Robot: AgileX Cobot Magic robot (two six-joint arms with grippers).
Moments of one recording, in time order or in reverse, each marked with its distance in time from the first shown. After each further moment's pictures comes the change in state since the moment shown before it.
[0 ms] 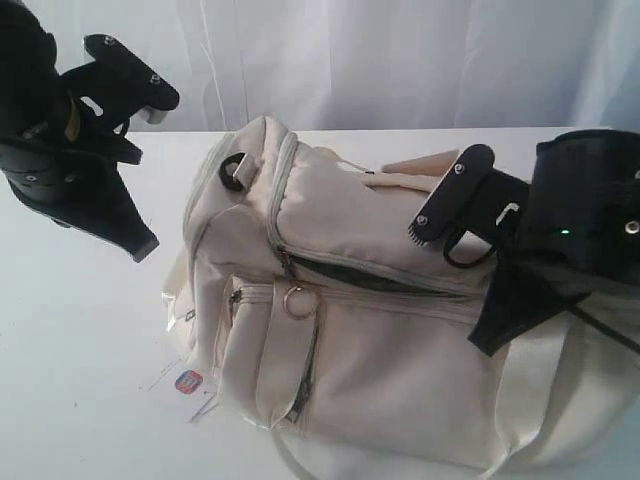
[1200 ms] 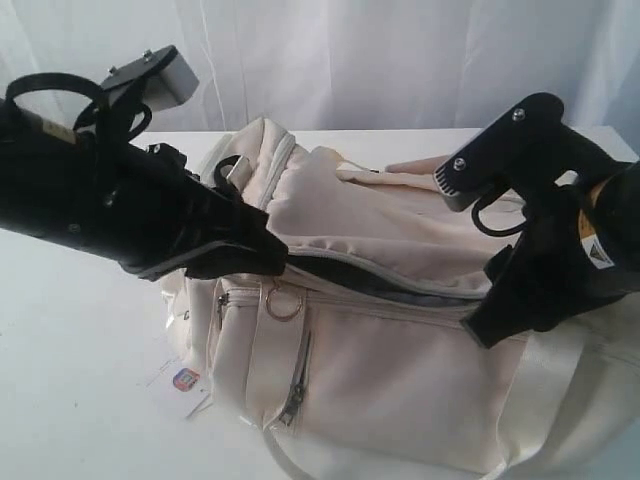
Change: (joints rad) left arm 0.000 -0.192 0.235 -1.090 -0.418 0.348; right arm 0.000 -0.229 -0.006 0.273 -0.050 -0.060
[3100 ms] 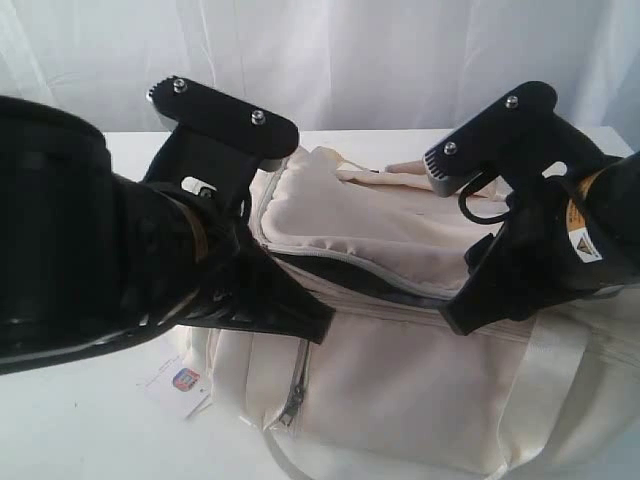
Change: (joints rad) left arm -0.542 0.139 -0.110 1.370 0.324 -1.258; right arm 0.000 0.000 0.000 0.019 -0.084 0.026
